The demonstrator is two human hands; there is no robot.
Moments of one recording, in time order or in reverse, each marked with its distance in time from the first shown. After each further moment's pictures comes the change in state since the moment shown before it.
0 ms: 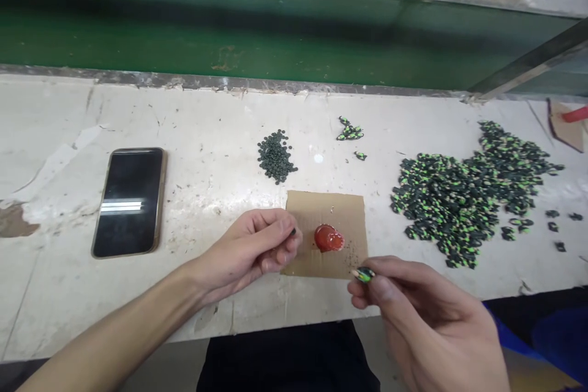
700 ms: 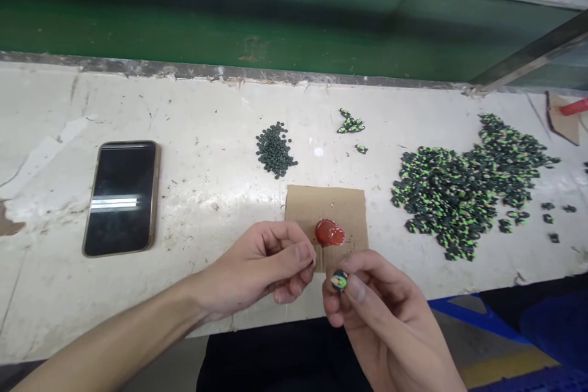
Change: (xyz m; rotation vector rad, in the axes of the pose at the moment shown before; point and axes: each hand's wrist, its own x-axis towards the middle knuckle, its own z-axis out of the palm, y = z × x) left_hand -0.004 -0.015 0.002 0.094 -0.113 -0.024; right_hand -0.009 0.007 0.019 0.489 -0.323 0.292
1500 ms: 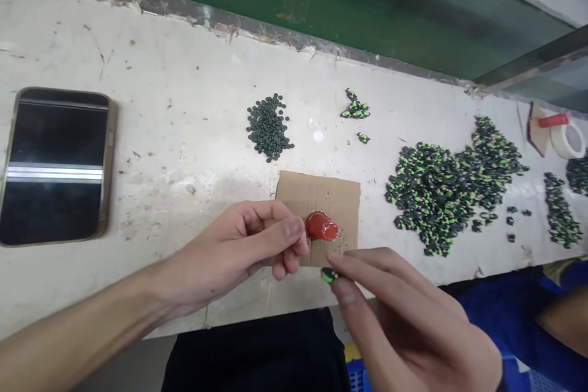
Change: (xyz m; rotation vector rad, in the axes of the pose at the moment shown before) left_hand 0.006 0.003 -0.007 -0.120 0.077 -0.033; right_hand 0.002 -0.018 -0.010 -1.164 0.050 -0.615
